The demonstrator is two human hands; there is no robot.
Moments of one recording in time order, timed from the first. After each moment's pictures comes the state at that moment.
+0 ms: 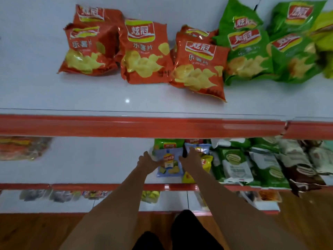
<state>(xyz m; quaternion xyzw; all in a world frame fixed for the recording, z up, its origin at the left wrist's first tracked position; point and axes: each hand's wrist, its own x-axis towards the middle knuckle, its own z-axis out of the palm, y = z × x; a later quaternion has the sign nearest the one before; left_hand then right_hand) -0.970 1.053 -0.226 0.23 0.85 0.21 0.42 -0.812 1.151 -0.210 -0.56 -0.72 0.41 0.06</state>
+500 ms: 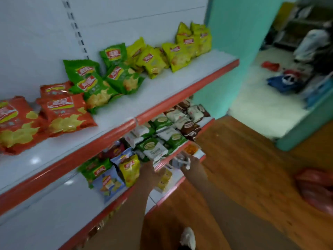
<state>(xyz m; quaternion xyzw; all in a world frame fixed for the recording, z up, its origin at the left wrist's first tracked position) -0.730 1.042 -0.100 0.64 0.67 0.12 0.36 -0.539 1.014 -0.081 -0.75 -0.55 0.31 0.20</state>
